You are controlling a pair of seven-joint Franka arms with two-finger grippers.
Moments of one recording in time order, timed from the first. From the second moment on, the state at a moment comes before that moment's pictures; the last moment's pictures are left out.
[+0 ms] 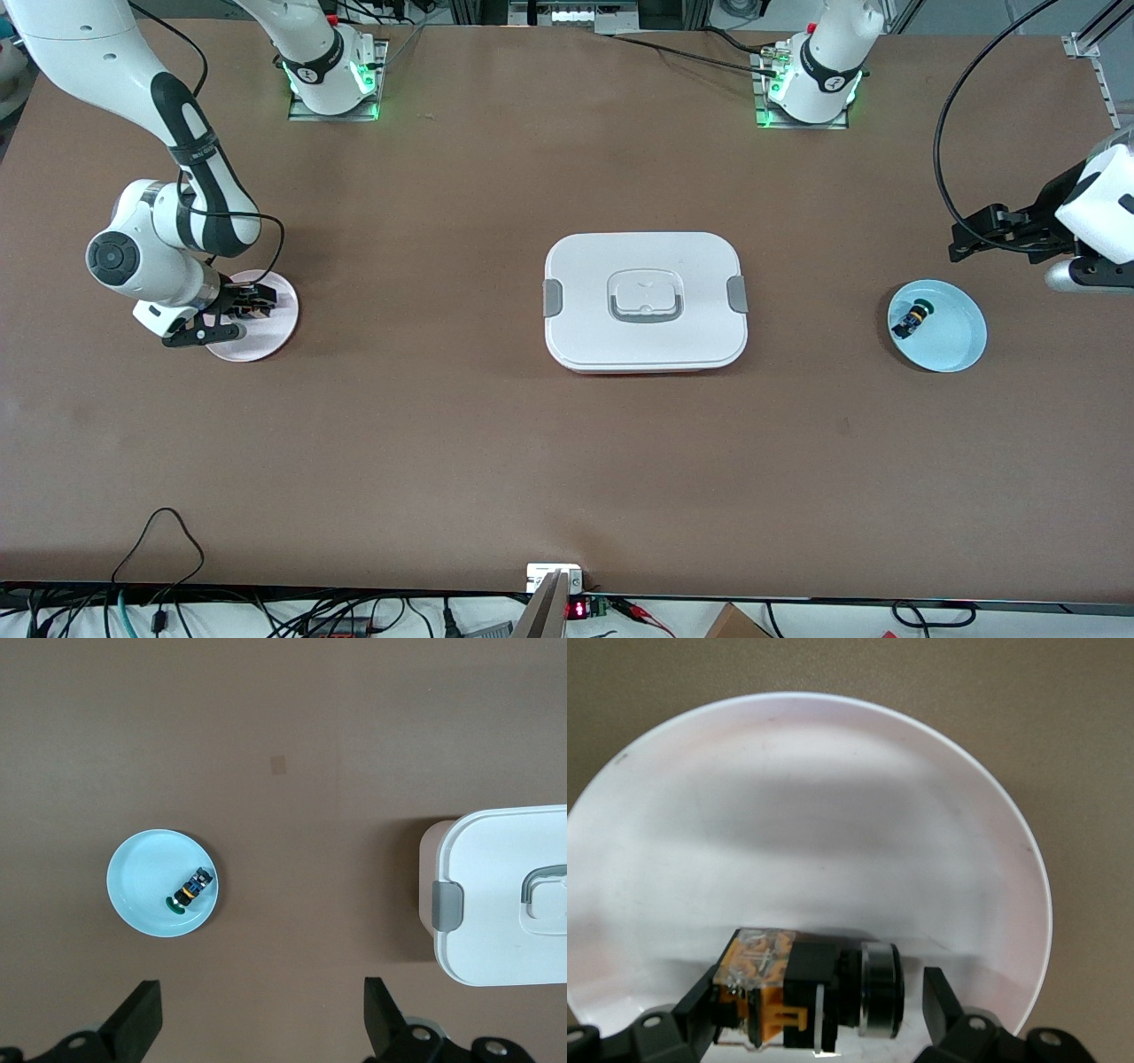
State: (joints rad) left arm -0.08 0.14 0.06 -1.44 -0.02 1.53 -0.02; right arm -0.01 0.45 -0.14 -2.17 -0.05 2.49 -0.26
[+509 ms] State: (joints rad) left arm -0.08 0.15 0.06 -1.44 -0.02 1.53 -0.02; right arm -0.01 0.43 -0.13 -2.14 -0.05 2.49 -0.26
